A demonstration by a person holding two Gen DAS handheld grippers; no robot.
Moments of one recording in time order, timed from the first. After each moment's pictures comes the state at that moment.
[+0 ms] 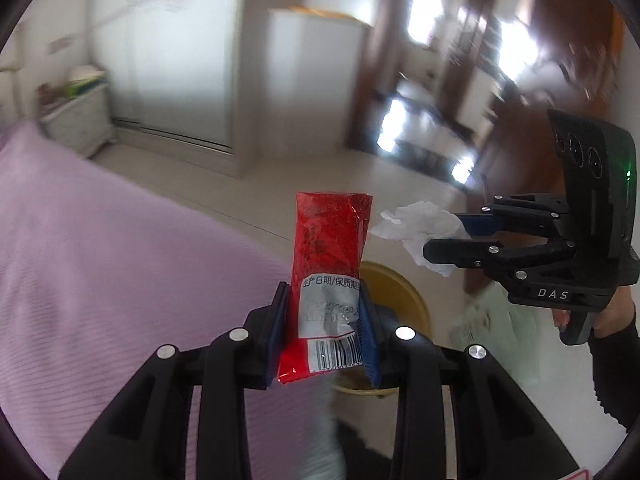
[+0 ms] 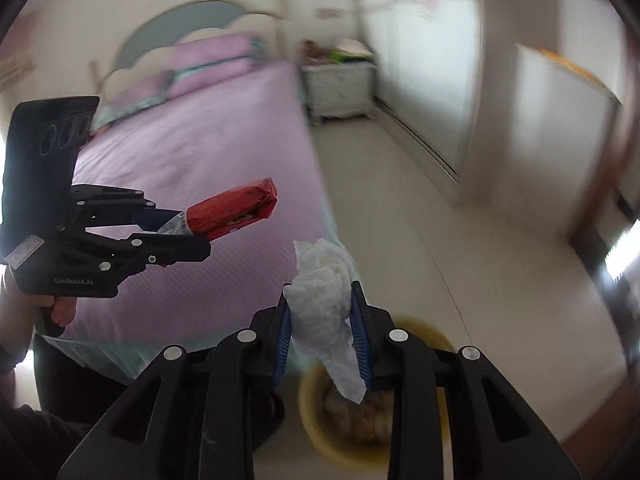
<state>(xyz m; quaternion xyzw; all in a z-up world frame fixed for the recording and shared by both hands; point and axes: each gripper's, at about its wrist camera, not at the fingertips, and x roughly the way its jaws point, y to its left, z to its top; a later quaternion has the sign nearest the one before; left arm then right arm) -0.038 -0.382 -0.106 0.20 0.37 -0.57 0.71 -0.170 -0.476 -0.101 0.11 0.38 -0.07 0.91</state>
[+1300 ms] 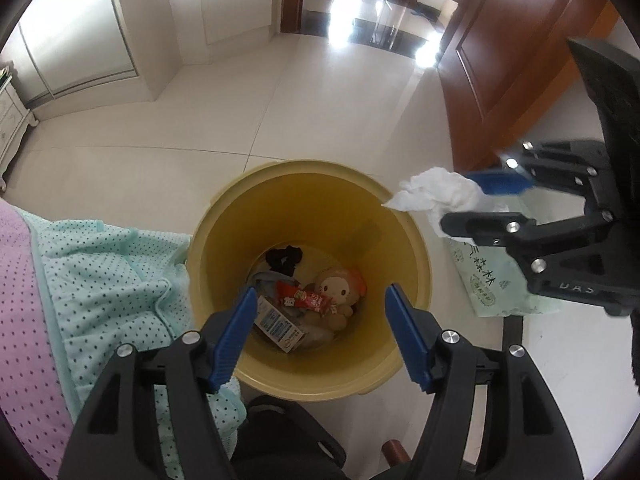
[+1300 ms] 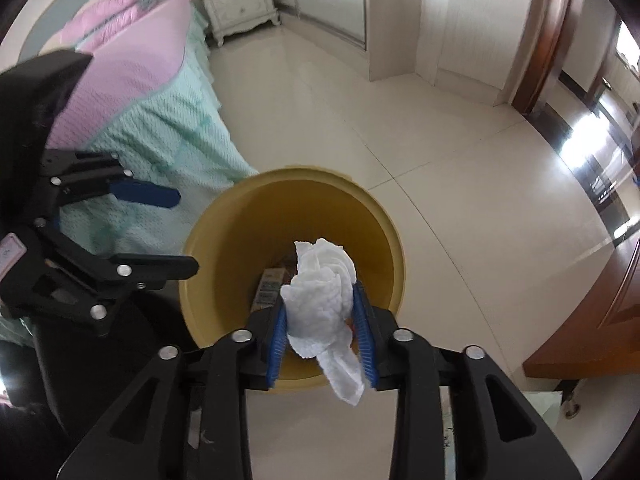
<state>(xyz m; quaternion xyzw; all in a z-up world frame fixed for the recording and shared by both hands) -0.078 -0.520 -0.250 0.34 0.46 -0.58 0.58 -0.228 -0.557 -0.235 0.17 0.52 -0.16 0.82</state>
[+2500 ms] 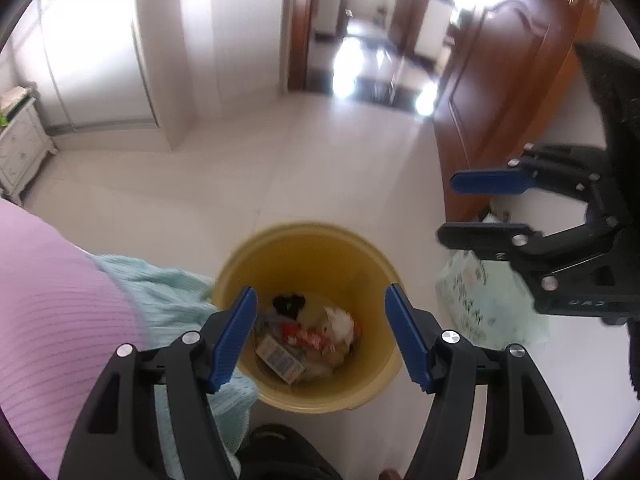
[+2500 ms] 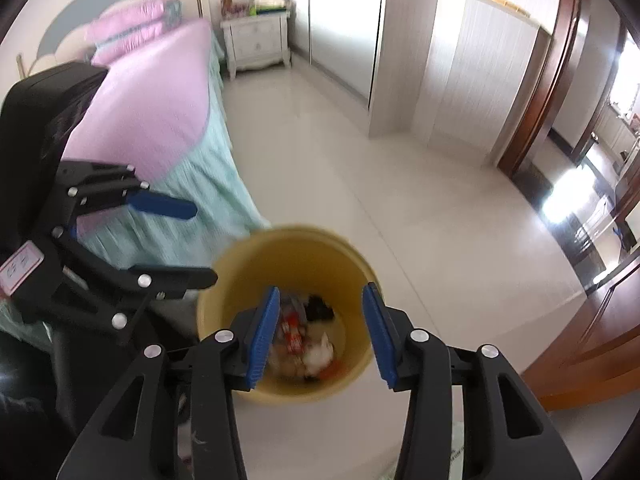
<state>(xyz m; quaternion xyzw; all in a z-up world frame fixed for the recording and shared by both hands) -0.083 -0.480 -0.167 0.27 0.38 -0.60 0.65 -0.236 -0.527 -0.149 0.11 0.44 -0.18 0.87</state>
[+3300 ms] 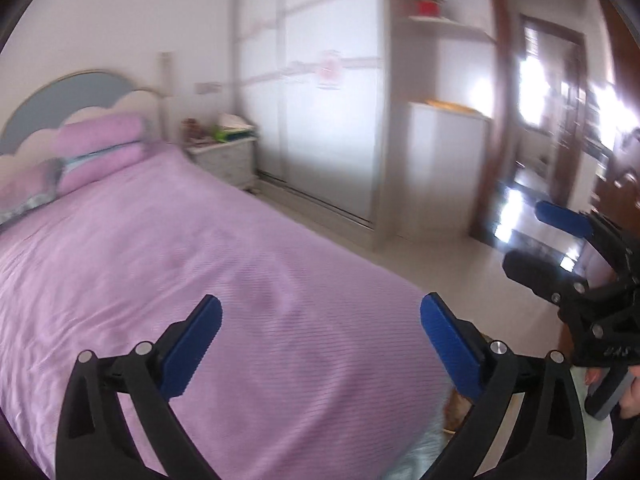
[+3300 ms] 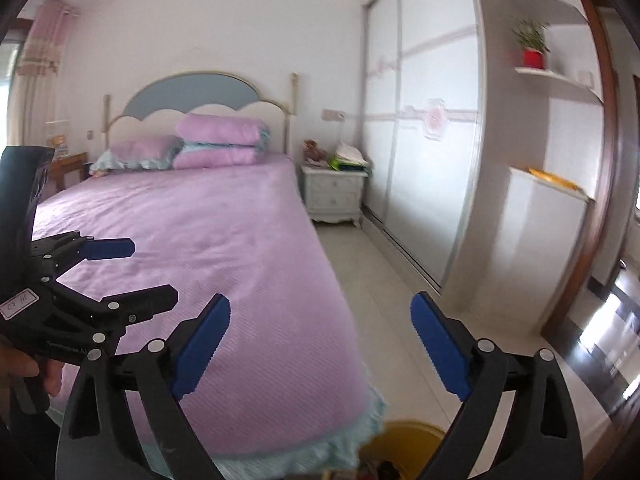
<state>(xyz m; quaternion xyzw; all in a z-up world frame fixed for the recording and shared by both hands) -0.003 -0.216 -0.023 0.10 0.24 -0.35 0.90 -0.130 -0.356 -0.018 0.00 0.20 -0.10 0.98</state>
